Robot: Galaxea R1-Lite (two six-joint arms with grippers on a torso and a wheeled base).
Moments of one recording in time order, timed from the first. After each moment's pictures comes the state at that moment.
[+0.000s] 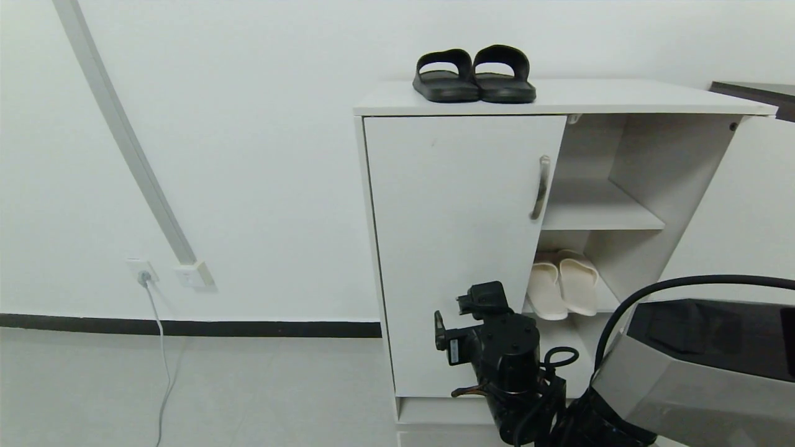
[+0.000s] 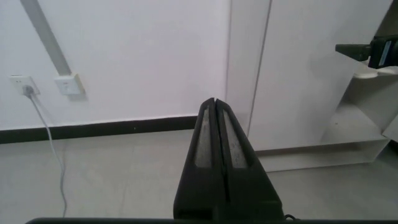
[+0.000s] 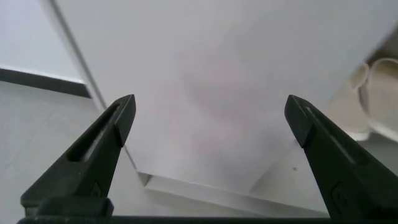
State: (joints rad) left arm 0.00 0.00 0.00 0.00 -0.05 0.03; right arm 0.87 2.24 -0.81 -1.30 -0.68 0.08
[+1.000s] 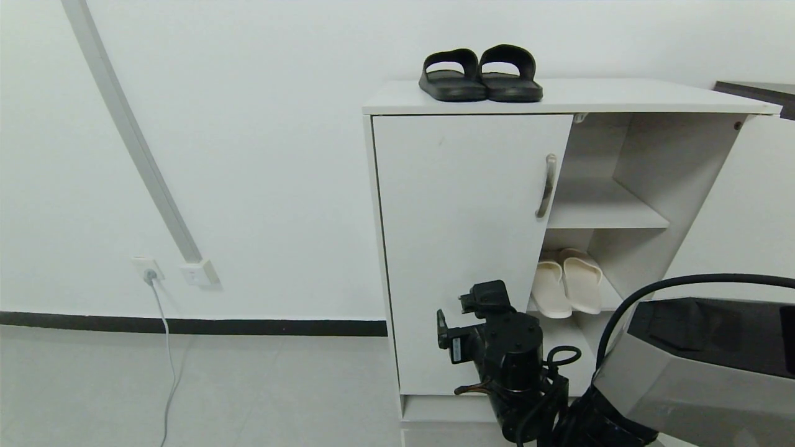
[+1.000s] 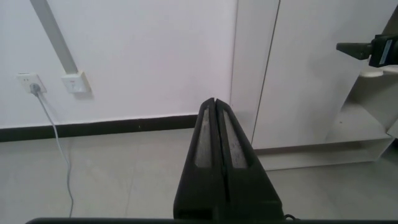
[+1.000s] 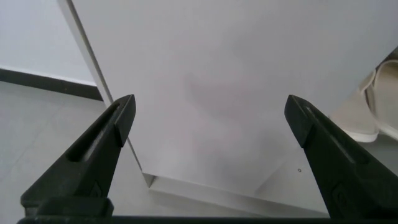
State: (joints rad) left arm 0.00 0.00 0.00 0.00 -0.05 0.03; right arm 0.86 2.24 -0.80 -1.32 -0.68 0.06
